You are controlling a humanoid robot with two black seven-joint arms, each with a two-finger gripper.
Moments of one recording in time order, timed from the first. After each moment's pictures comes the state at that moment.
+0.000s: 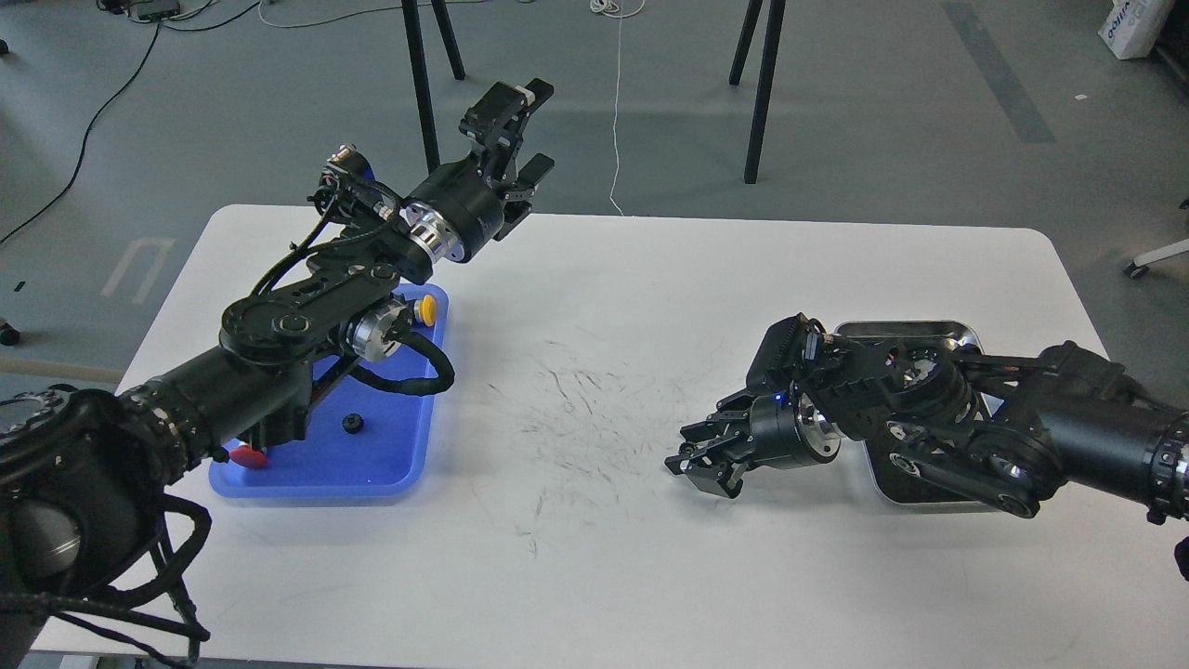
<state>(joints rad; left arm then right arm) -0.98 0.11 -0.38 -0.65 0.47 -0.10 -0.49 1.00 -0.35 -0.11 0.99 -1.90 0.17 0.49</state>
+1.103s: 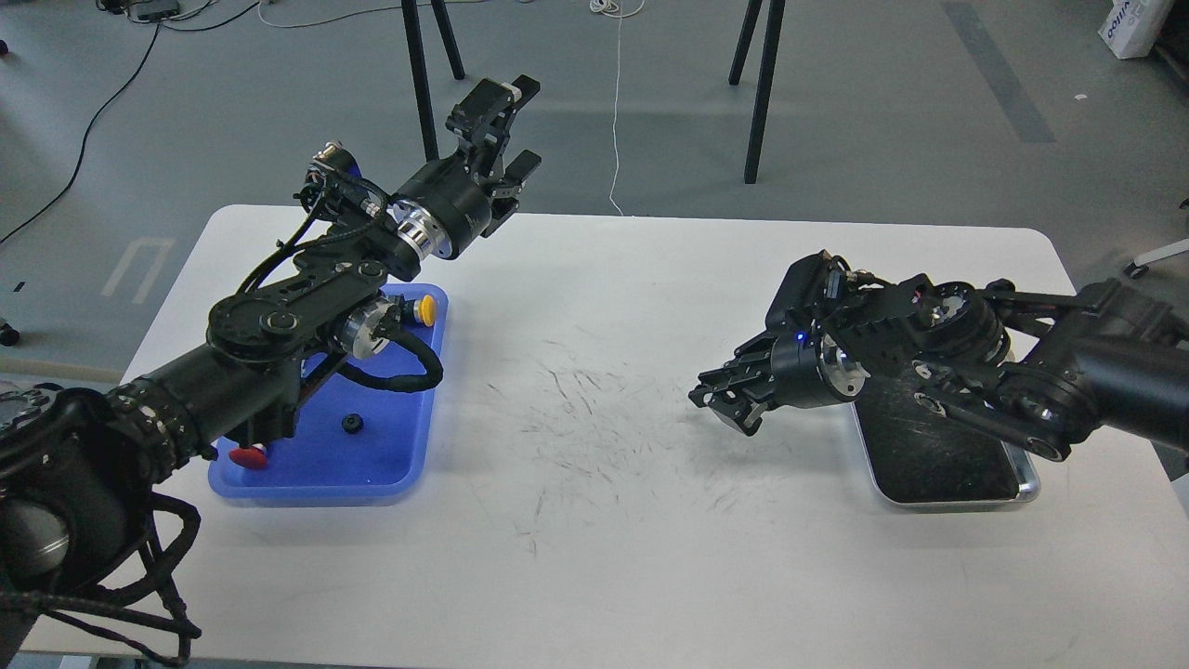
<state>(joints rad) -0.98 0.14 -0.38 -0.65 0.47 -0.11 -0.49 1.15 -0.43 -0.12 0.99 -1.89 0.19 0.49</state>
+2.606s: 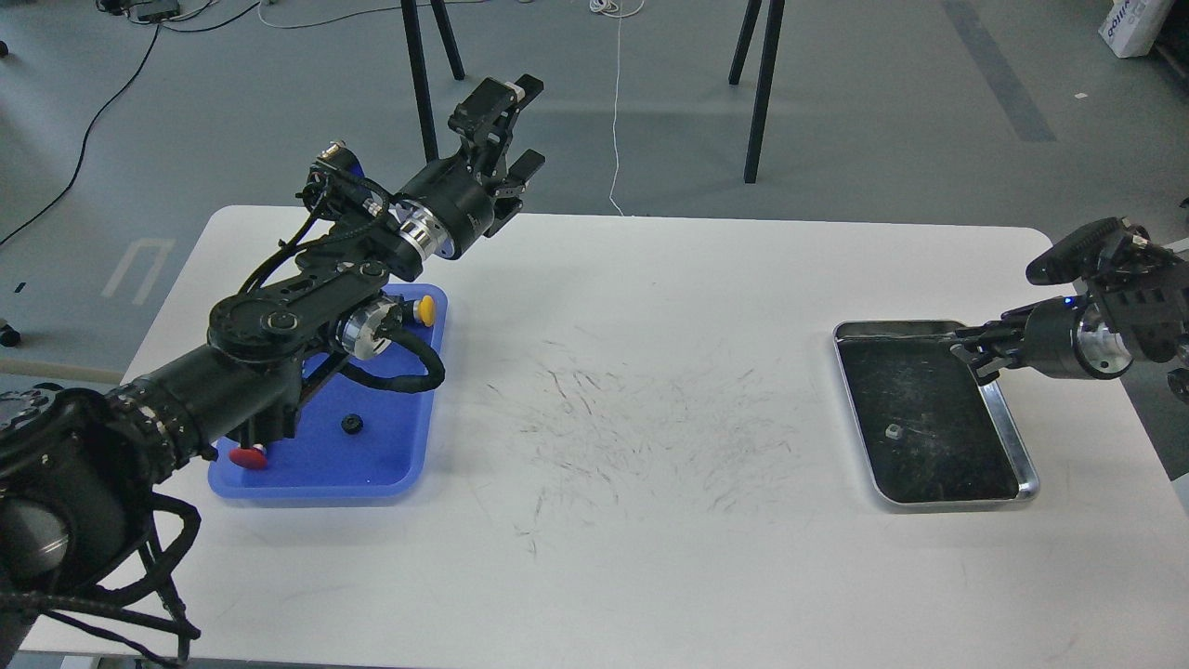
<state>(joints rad) -0.98 0.14 -0.38 -0.66 0.47 -0.11 -0.49 1.02 -0.73 -0.02 0.79 -1.87 0.23 0.49</state>
